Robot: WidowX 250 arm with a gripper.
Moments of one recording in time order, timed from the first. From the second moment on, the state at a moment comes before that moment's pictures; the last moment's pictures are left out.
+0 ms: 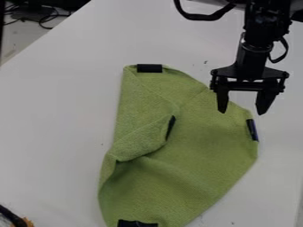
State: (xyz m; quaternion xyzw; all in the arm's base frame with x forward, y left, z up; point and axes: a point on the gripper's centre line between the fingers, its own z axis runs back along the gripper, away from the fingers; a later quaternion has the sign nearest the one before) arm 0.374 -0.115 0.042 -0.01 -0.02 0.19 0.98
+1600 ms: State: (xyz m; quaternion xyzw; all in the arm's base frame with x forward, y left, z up) arm 0.320 -0.029 0.014 0.01 0.03 0.30 0.95
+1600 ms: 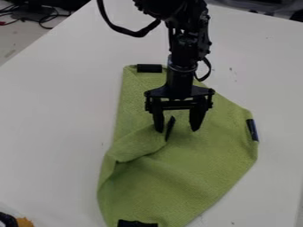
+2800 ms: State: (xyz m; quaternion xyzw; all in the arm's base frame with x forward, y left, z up) arm 0.319 -0.021 0.043 0.02 0.00 0.32 0.95
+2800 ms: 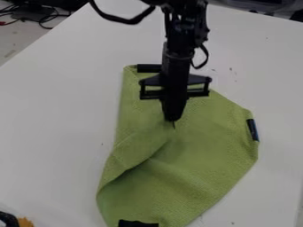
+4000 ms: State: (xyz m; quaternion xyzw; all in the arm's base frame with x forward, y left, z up) arm 0.245 0.095 0.033 0.00 -0.01 0.50 0.87
